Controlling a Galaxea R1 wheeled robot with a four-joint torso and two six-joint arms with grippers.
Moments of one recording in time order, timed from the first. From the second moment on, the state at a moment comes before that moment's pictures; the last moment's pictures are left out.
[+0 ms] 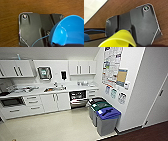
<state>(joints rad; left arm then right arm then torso) 1.56 2.76 -2.43 0.53 -0.27 -0.42 -1.57 2.77 -2.39 -0.52 0.24 0.61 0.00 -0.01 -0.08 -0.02</state>
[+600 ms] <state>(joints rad) 1.56 2.76 -2.43 0.53 -0.27 -0.42 -1.57 2.76 -2.39 -0.52 0.24 0.61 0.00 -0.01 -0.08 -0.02</state>
